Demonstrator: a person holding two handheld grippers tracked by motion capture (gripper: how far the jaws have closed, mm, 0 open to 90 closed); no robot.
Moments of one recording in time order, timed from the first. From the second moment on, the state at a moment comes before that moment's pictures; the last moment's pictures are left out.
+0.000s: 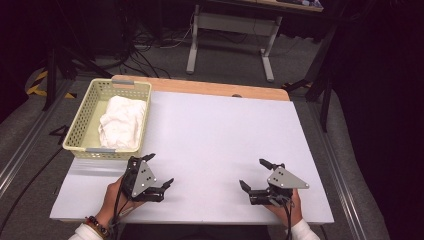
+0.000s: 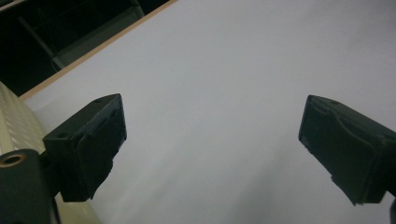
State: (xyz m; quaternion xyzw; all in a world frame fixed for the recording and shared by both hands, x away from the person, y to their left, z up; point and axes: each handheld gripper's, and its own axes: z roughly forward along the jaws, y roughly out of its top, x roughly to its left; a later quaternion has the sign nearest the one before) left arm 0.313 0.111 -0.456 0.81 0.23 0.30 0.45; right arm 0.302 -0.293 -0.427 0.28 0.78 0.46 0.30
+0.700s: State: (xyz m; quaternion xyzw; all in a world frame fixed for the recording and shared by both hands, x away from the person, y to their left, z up) left arm 0.310 0.115 -0.459 0.81 0.24 0.29 0.45; right arm 0.297 -0.302 -0.445 0.29 0.80 0.44 0.30
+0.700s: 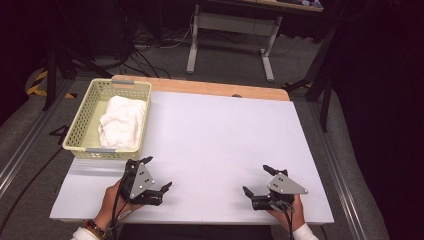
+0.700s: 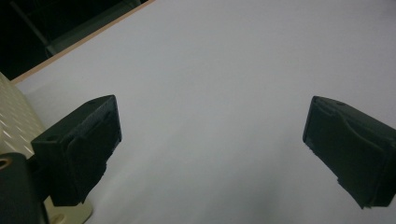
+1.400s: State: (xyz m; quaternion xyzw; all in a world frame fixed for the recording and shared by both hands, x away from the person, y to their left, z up) left arm 0.311 0.115 -0.459 0.81 0.24 0.28 0.46; right arm 0.295 -0.303 -0.443 0.29 0.79 0.44 0.32
